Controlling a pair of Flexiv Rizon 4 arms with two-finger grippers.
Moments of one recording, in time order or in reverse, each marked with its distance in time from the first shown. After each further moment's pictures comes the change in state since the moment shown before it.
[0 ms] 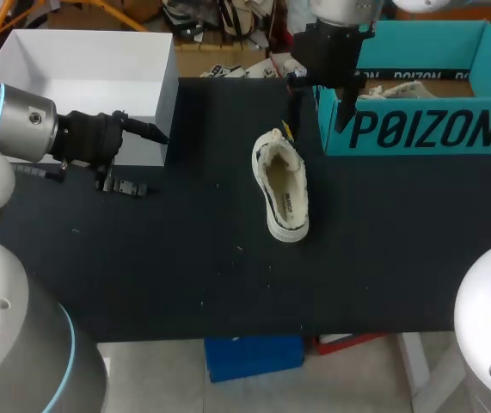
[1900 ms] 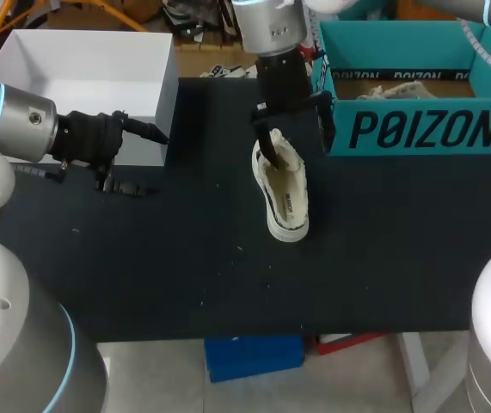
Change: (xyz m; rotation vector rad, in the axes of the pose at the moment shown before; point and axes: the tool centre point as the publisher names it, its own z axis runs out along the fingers) left arm 0.000 0.000 0.000 0.000 0.000 0.000; right arm 0.022 -0.004 0.040 0.181 -0.289 0.220
